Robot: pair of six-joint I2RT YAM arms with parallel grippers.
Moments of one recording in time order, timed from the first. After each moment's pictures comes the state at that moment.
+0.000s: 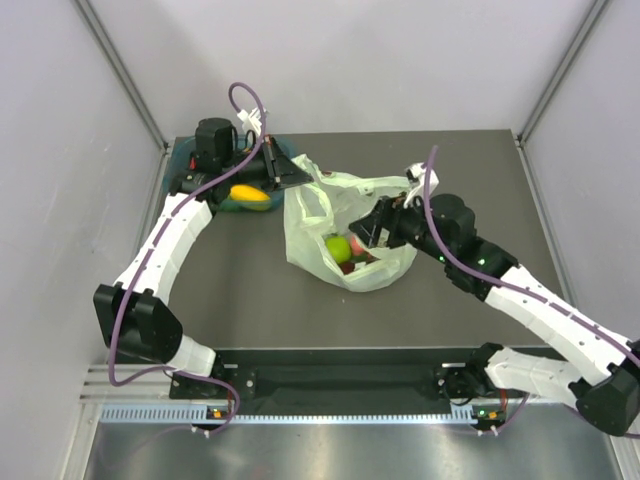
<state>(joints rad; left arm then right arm) -0.24 1.49 1.45 -0.35 0.85 -0.68 0.71 1.03 0.95 -0.18 -0.03 0.52</state>
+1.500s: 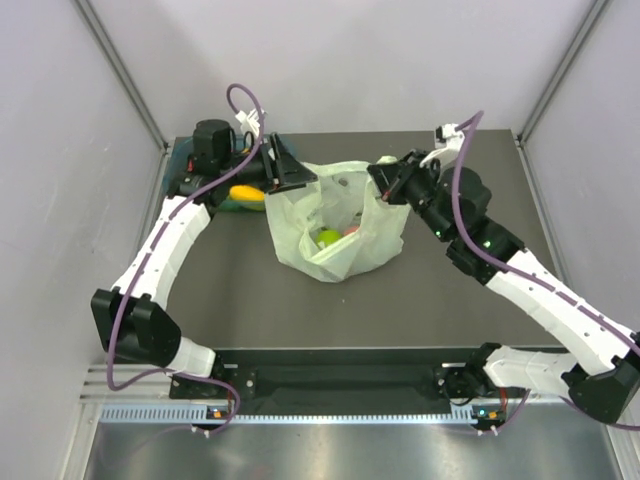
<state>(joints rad) -0.24 1.47 1.43 -0.35 0.85 -0.69 0.74 1.12 1.17 -0.06 0.24 0.60</state>
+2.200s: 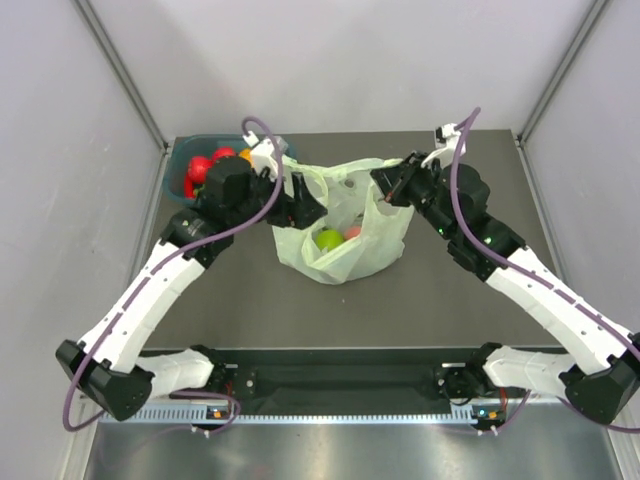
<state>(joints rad) -0.49 1.18 1.34 -0.53 0.33 -0.42 0.68 1.12 1.18 -0.12 0.18 0.63</state>
